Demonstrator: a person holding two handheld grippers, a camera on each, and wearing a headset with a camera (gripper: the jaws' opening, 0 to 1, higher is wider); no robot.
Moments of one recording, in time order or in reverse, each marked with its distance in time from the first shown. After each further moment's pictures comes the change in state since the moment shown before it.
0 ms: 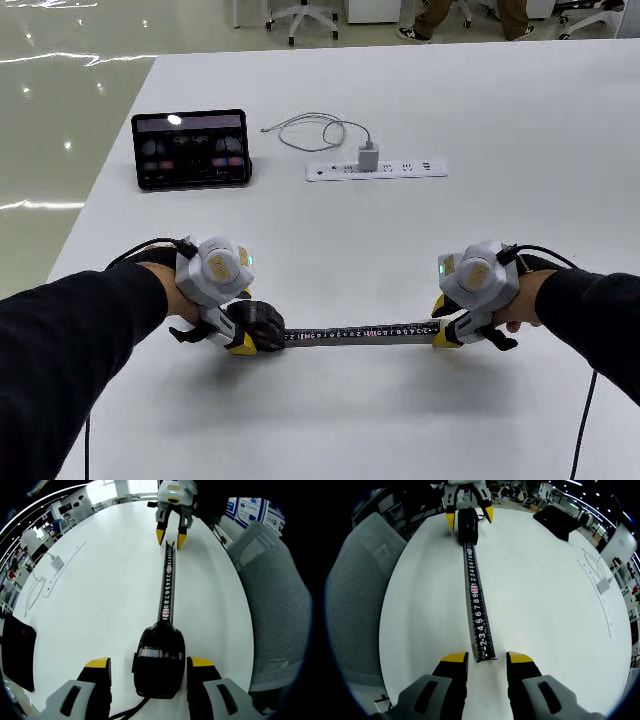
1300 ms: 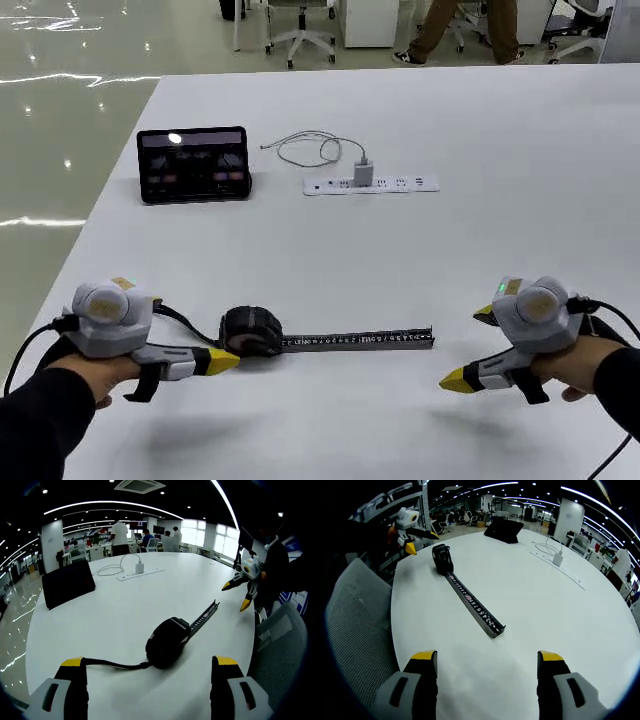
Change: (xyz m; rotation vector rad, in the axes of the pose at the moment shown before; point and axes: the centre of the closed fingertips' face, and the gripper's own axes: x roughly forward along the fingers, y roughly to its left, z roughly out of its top) left arm -0.076 -0.021 -0.050 -0.666 -0.418 0.351; right arm -0.055 0.039 -0.022 0.414 -0.241 -0.219
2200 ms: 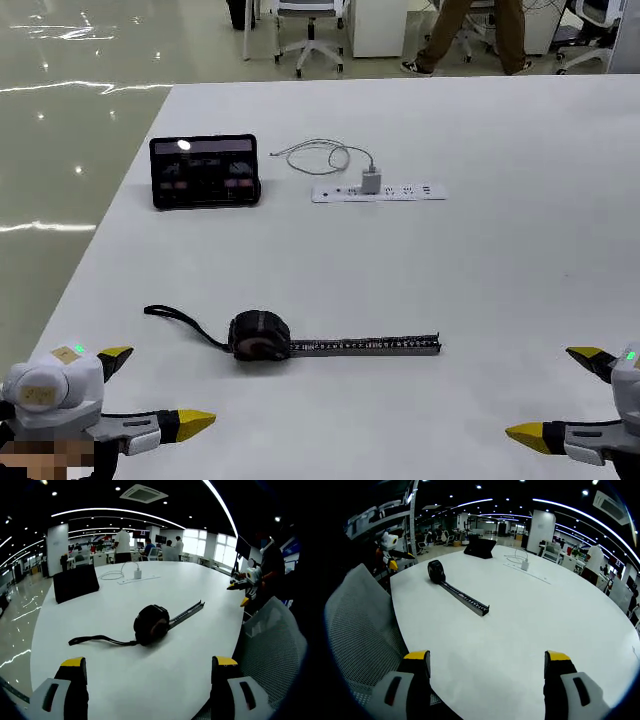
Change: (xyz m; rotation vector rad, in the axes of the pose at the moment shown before) left arm -0.057 -0.027 -0.026 -0.002 -0.086 -0.001; right arm -0.082 0.006 -0.052 0.104 -0.156 -0.187
